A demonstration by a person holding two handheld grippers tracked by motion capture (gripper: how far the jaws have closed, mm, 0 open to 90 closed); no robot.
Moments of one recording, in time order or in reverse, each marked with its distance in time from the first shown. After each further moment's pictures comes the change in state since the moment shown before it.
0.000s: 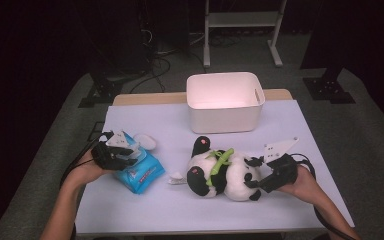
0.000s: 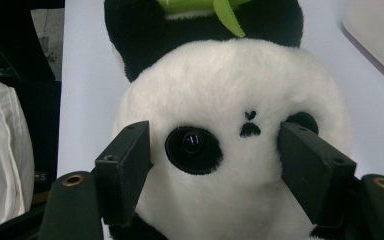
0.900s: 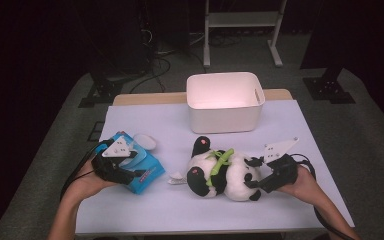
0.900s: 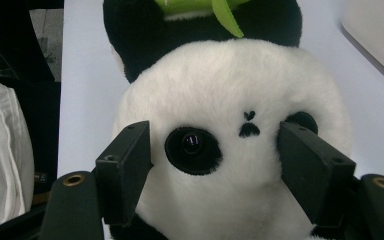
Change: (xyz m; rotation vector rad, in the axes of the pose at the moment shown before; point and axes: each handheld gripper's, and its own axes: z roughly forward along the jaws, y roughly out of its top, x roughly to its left) left arm -0.039 0.012 -0.030 -0.138 -0.046 -0.022; right arm 0.001 0.000 0.000 -0.001 -0.004 0.005
